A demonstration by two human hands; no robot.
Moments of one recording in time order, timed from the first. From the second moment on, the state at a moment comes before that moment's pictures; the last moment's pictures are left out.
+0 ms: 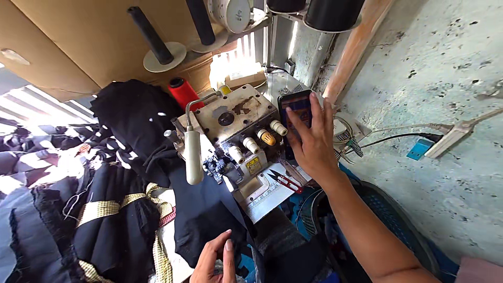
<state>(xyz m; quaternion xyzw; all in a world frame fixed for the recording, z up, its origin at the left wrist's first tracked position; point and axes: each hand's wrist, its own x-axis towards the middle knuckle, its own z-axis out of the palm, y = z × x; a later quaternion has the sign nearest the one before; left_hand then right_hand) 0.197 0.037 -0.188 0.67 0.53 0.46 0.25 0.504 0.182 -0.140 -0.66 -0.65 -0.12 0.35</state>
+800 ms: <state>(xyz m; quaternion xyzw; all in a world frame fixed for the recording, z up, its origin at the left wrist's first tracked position) 0.232 0.058 -0.191 0.53 0.51 0.52 0.43 0.520 0.182 -0.139 -0.67 -0.62 -0.12 0.40</state>
